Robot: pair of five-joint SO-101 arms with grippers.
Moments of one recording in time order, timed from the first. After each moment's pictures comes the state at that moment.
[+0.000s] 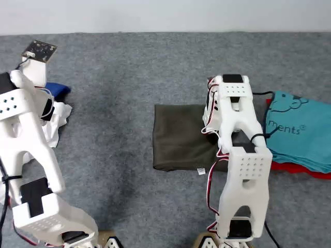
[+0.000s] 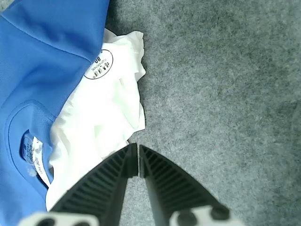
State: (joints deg) left arm -25.8 7.0 -16.6 99.4 -27.1; right arm -3.6 43.6 -27.5 94.8 5.8
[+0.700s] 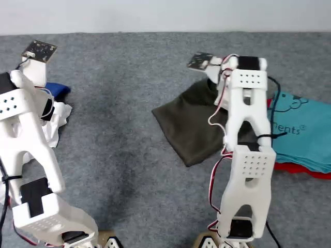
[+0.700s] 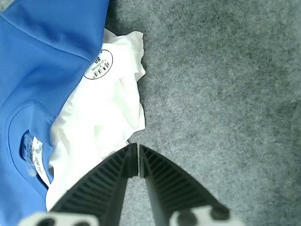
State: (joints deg) left arm -25.8 7.0 -16.6 99.4 -27.1; right arm -1.5 44.6 -48.6 90.0 63.7
